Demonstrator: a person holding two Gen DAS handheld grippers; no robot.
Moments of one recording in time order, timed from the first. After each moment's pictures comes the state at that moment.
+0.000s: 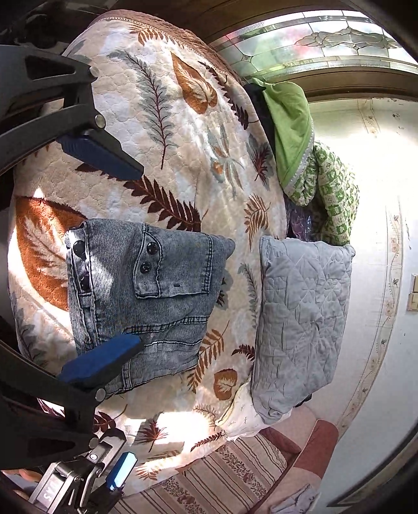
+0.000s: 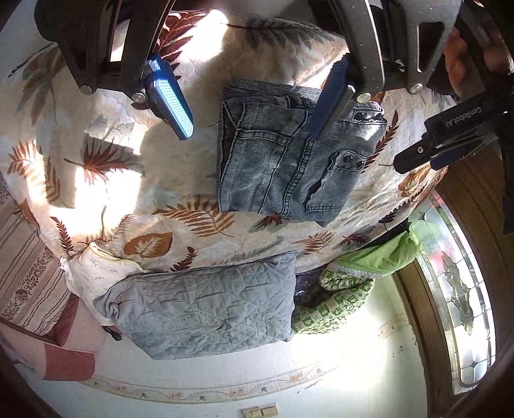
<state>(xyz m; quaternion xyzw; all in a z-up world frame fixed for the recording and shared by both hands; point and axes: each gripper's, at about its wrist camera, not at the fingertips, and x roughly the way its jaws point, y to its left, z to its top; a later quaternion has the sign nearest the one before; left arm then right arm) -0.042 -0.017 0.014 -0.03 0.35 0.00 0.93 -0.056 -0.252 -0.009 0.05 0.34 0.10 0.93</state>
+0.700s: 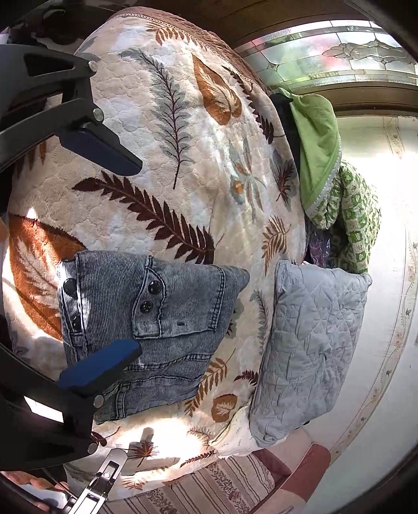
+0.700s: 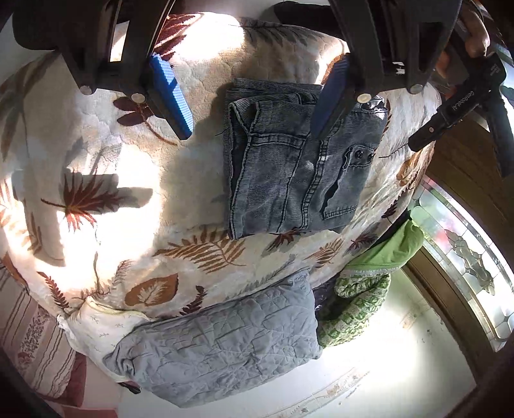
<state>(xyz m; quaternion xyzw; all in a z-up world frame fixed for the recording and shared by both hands) -0.017 0.024 -0.006 -0.07 0.39 0.03 0.92 -0.011 -0.288 -0.039 0.16 0.42 0.12 0.89</state>
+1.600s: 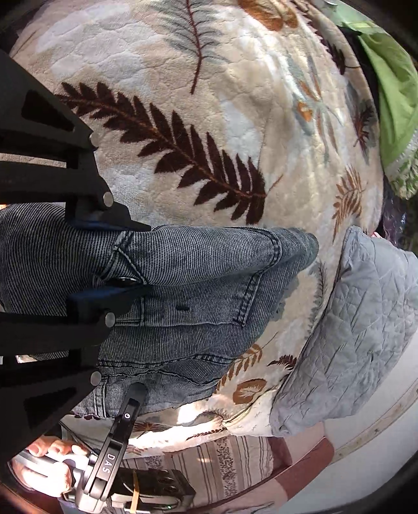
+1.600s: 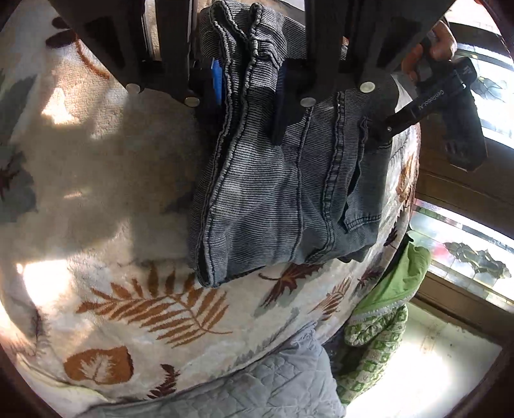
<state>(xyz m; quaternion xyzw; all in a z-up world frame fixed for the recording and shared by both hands) 0.072 0.011 -0.063 -0.15 0.50 -0.09 0.85 0.104 -0.254 -0.099 0.18 0.53 0.20 0.80</state>
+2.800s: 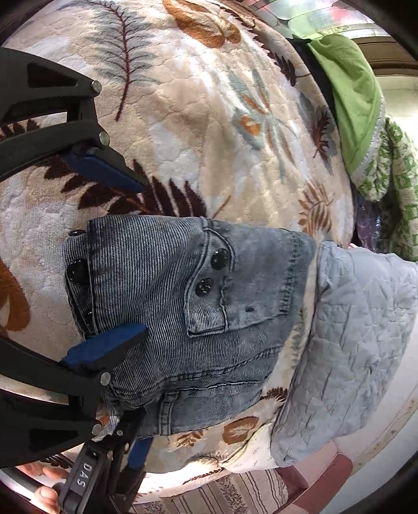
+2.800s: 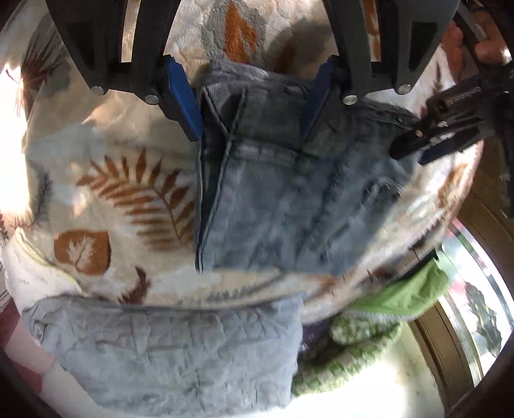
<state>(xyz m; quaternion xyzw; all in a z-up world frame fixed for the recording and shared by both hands) 0.115 0.017 -0.075 -0.08 0.47 -0.02 0.88 0.137 -0.201 -0.091 0.01 0.49 0.13 0.86</state>
